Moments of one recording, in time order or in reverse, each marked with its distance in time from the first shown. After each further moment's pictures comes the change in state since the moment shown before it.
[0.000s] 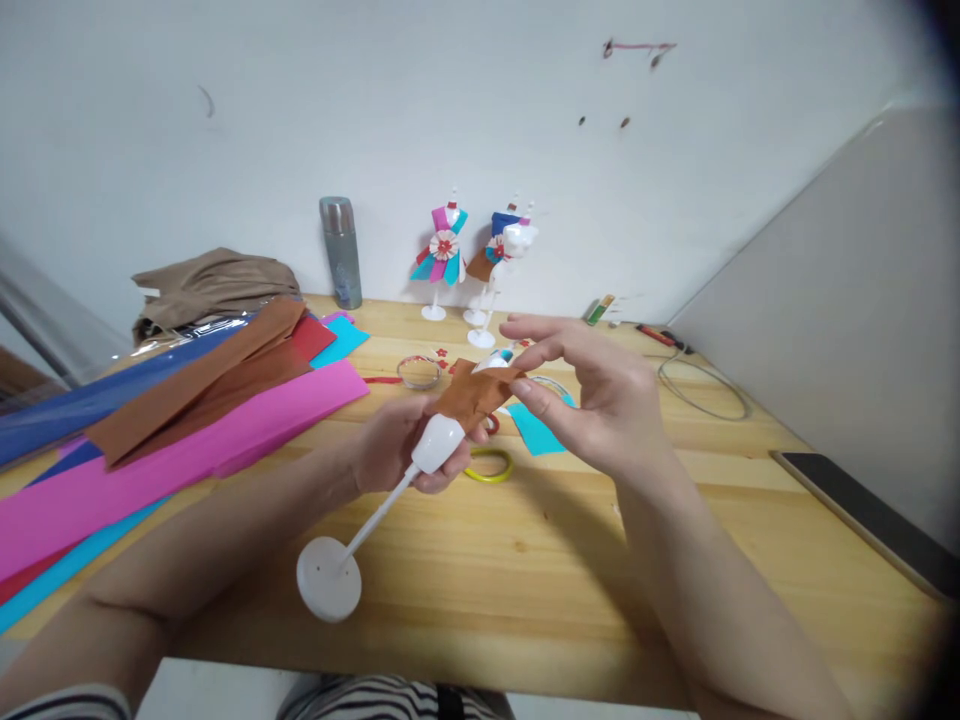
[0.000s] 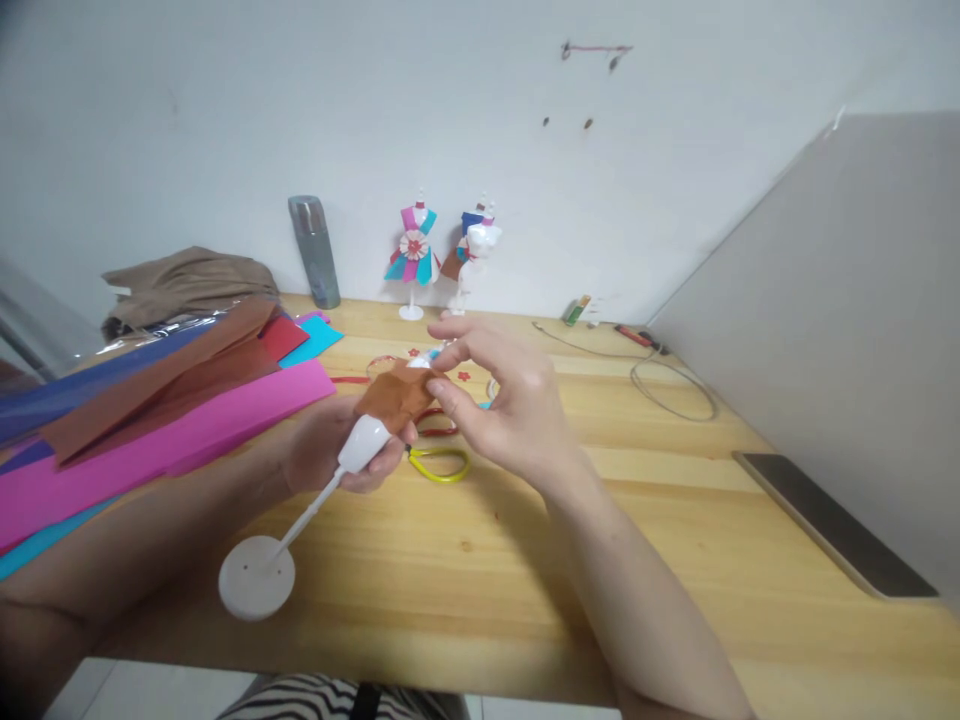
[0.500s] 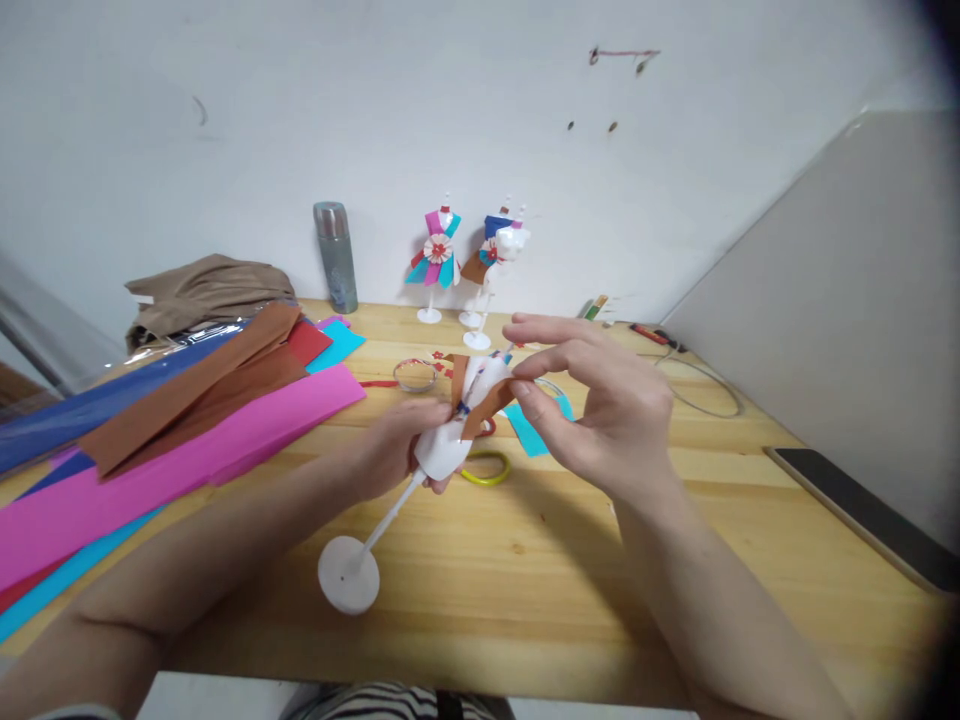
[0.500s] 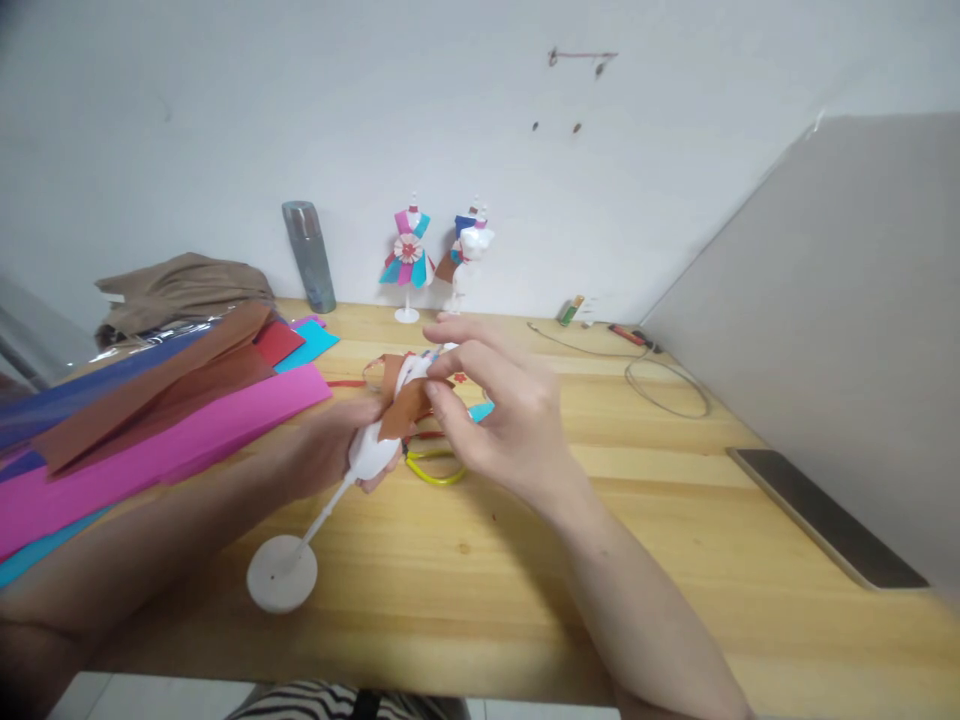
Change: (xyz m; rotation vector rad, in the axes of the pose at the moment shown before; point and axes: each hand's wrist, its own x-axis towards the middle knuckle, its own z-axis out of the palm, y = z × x) left_hand 0.003 -0.013 0.000 0.164 0.222 0.151; right_hand 0.000 -0.013 0.000 -0.055 0.102 -0.092
